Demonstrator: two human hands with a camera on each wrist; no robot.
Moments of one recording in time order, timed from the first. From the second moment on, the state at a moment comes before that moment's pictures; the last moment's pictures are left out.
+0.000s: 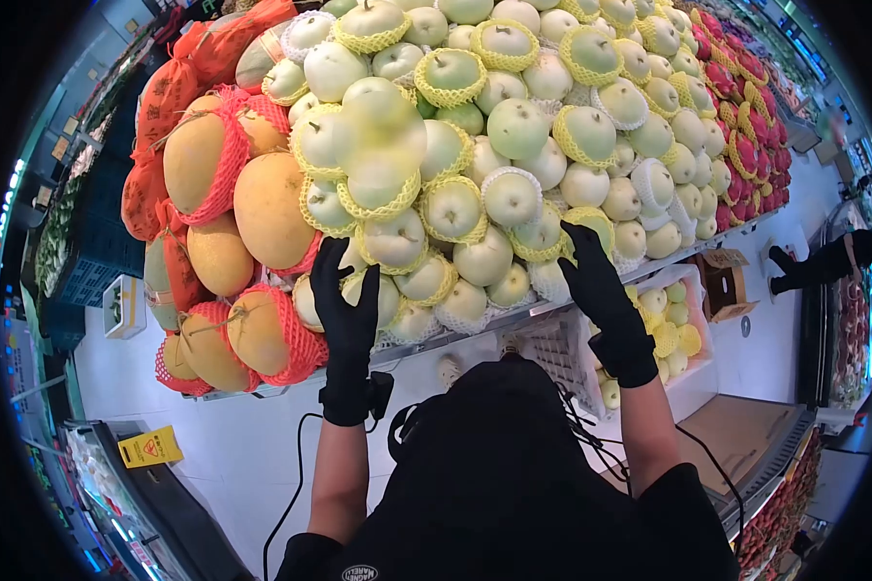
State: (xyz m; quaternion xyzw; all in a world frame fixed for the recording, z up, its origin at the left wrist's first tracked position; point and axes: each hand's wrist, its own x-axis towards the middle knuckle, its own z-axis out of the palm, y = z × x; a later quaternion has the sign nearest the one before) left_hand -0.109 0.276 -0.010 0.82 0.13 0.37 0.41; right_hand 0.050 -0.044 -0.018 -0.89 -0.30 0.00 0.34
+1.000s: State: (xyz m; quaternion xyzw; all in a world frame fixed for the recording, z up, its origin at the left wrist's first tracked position) left_hand -0.108 0.191 -0.018 0.77 0.00 0.01 0.64; right_hand -0.086 -0.189 -0.038 -0.77 -0.11 0.07 0.62
